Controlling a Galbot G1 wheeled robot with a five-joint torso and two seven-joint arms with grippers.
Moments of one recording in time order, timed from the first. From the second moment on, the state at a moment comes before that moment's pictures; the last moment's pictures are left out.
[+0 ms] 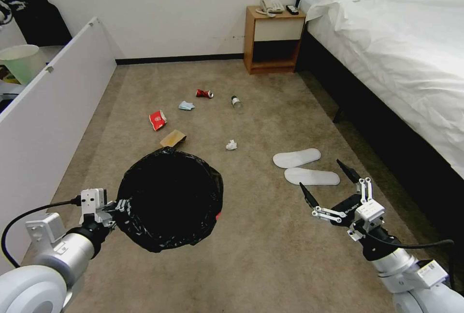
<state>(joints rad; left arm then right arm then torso) 1.67 -1.07 -0.88 -2.43 -0.95 0.63 -0.23 -1.67 1.22 0.76 2.23 0.26 0.29 -0.43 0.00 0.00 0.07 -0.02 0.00</state>
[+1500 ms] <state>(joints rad) 1.66 -1.10 -0.86 -2.41 -0.91 0.63 -0.23 -1.62 1.18 0.72 2.18 0.27 0.28 -0.45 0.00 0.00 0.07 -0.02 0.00</state>
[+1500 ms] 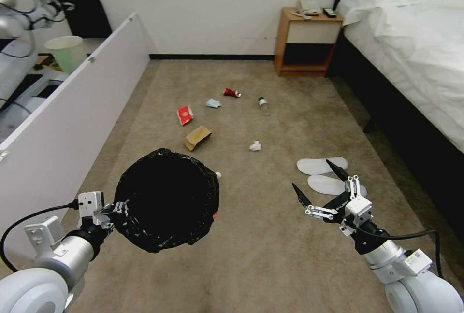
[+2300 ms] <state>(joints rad) 1.62 -1.07 -0.84 -2.38 -0.94 0.63 -0.22 -1.63 1.20 0.73 2.18 0.26 0.28 -0.45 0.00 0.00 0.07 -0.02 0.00</state>
